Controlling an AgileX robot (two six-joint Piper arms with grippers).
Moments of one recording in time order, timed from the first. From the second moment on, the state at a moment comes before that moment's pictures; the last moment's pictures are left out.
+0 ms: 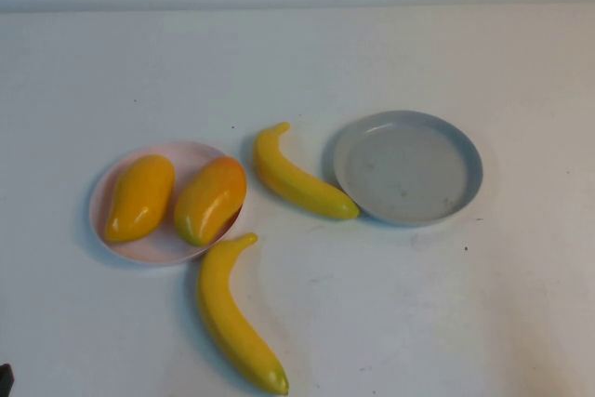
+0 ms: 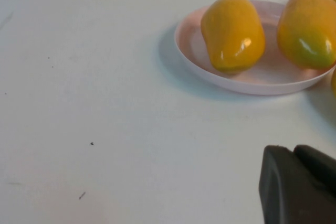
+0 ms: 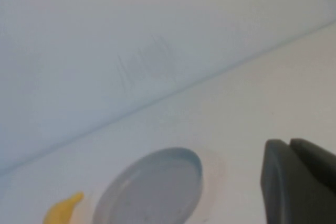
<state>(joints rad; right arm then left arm) 0.08 -0.01 0.02 0.52 0.08 -0.05 -0.12 -0.01 0.03 -0.04 0.37 0.06</state>
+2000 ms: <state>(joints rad) 0.54 2.02 -1.80 0.35 0.95 -0.50 -0.12 -0.01 0.03 -0.04 0.37 0.06</state>
